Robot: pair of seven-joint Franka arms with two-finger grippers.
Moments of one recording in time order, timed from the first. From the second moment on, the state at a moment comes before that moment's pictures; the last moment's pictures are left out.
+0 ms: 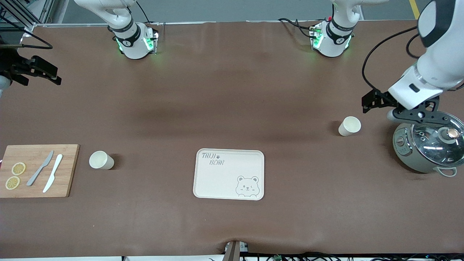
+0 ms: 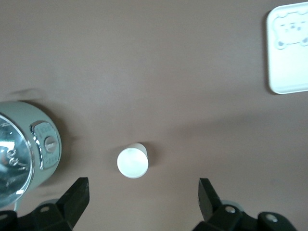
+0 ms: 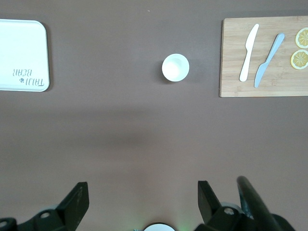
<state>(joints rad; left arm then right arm) -0.01 0.03 -0.13 -1.77 0.02 1.82 0.04 -0.01 -0.05 0.01 -1.53 0.02 1.42 0.01</state>
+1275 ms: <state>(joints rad) 0.14 -0.01 -0.13 -2.47 0.02 2.57 0.29 -0.01 -0.05 0.01 -1.53 0.02 1.42 0.00</state>
